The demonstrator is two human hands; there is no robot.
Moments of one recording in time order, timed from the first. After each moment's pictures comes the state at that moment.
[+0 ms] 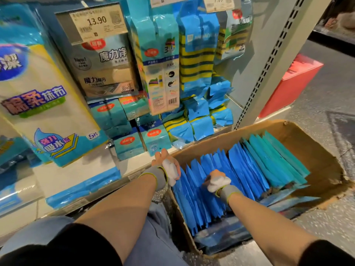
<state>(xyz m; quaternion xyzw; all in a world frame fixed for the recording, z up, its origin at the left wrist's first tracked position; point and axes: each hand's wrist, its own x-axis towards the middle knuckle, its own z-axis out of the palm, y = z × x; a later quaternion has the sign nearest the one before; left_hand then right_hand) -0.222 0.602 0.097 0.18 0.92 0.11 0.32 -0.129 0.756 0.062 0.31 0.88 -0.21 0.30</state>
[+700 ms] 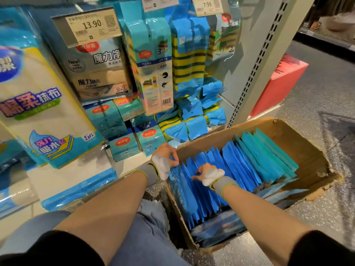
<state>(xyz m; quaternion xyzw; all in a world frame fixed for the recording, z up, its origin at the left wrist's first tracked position) -0.228 0.606 0.110 0.26 0.91 0.23 0.24 -0.137 0.753 0.076 0.25 0.89 -0.21 0.31</state>
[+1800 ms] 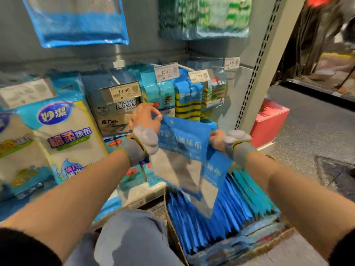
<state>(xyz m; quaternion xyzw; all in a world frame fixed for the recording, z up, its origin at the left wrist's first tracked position) -0.244 0.598 0.317 0.08 0.90 0.39 -0.16 -0.166 0.789 0.287 0.23 0.92 -0.30 0.07</state>
